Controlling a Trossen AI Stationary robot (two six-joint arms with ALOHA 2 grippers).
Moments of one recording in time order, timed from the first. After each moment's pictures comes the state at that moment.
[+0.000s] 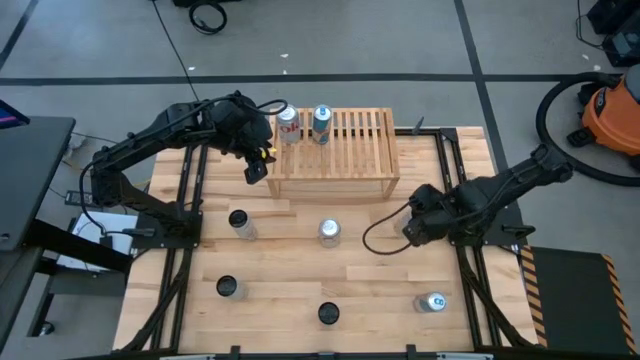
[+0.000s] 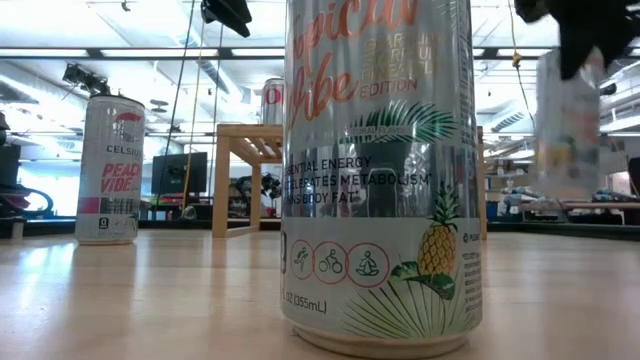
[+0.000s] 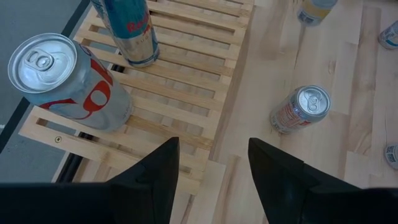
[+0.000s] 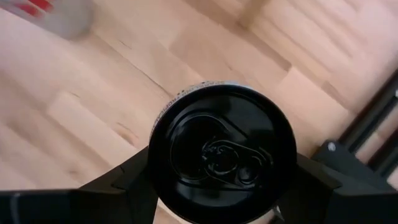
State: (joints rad) left arm 0.33 1.39 1.71 -1.18 -0.02 0.03; right arm 0.42 1.19 1.17 -1.43 0.29 1.33
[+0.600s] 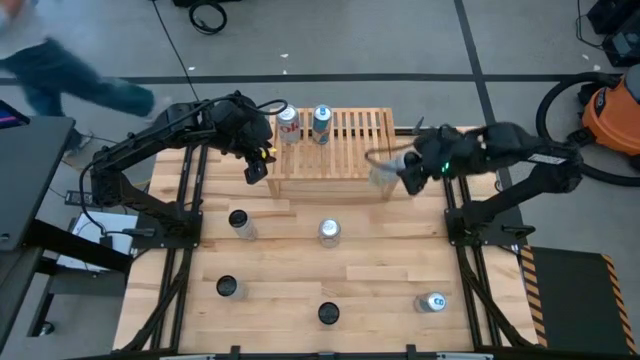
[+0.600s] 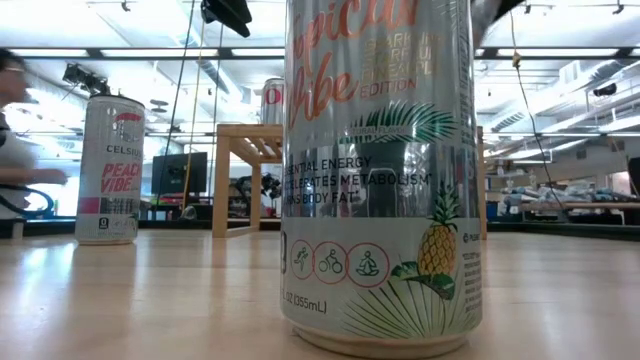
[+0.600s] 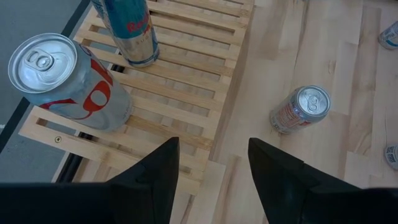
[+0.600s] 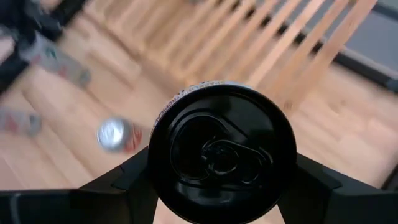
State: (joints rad) left arm 0.33 1.39 1.71 -1.18 -0.02 0.03; right arm 0.05 1.19 1.61 -1.40 0.38 0.88
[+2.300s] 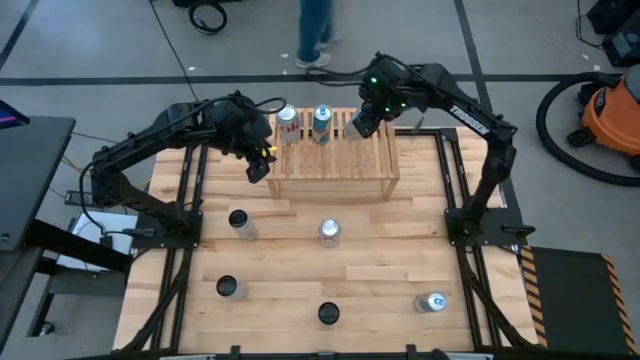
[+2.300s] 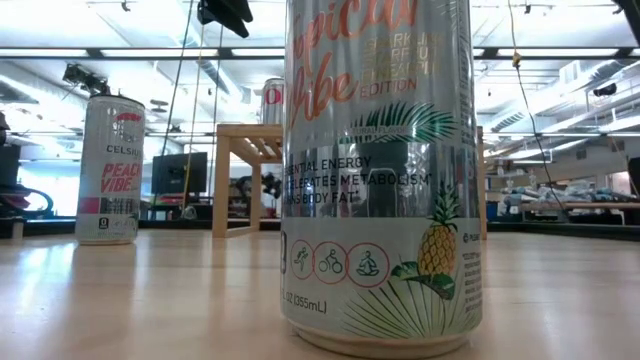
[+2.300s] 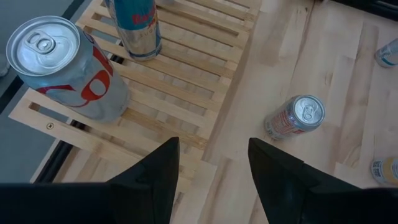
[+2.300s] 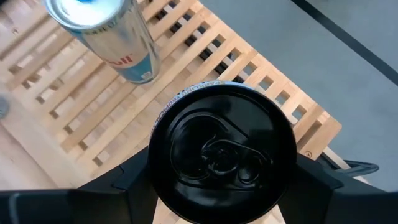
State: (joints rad) left arm 0.33 1.39 1.71 -1.18 -0.02 -0.07; right arm -0.51 1.74 2.11 -1.40 0.13 0.27
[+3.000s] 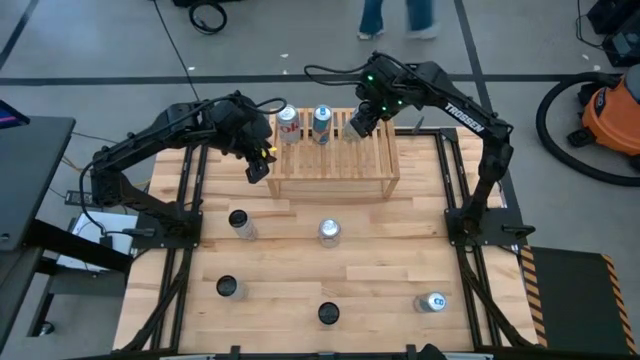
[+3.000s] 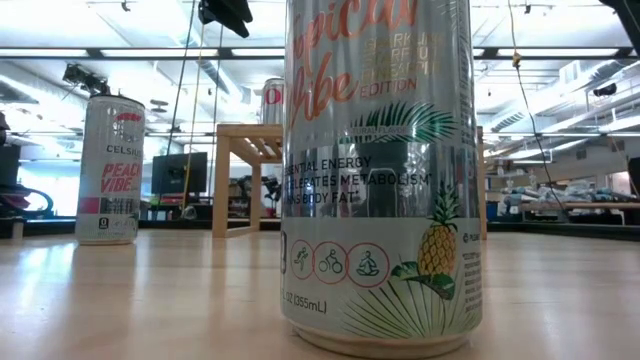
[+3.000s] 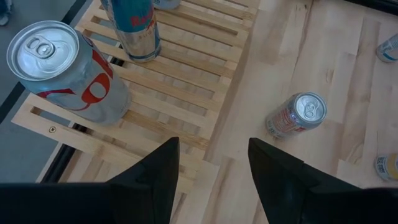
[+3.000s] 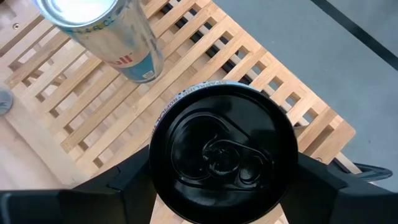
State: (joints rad) left arm 0.33 1.39 1.71 -1.18 -0.02 -0.04; right arm -0.54 1.77 2.11 -1.39 0.08 0.24
